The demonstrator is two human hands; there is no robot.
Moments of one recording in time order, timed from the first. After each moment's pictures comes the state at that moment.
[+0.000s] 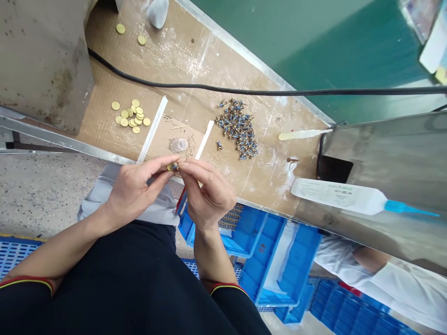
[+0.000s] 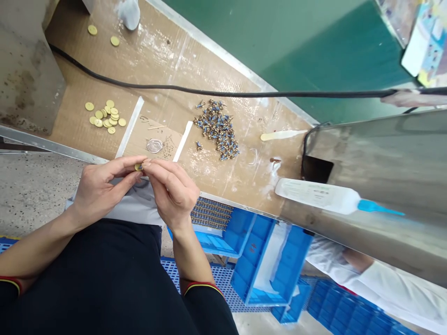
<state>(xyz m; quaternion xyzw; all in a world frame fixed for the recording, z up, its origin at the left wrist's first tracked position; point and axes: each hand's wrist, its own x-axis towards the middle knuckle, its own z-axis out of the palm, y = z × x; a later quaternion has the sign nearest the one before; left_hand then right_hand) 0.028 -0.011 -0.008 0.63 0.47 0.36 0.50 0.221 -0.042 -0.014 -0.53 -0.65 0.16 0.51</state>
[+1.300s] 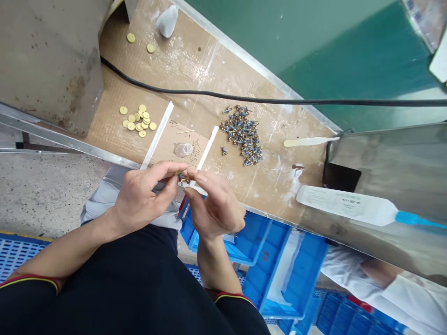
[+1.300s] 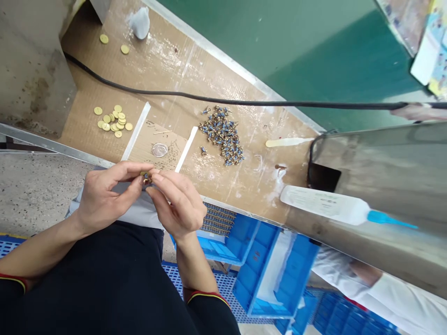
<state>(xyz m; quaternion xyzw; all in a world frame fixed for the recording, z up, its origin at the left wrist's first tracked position) 0.033 -0.014 0.011 0.65 0.46 0.39 0.46 0.222 -0.051 -0.019 -0.49 -0.67 0.09 0.56</state>
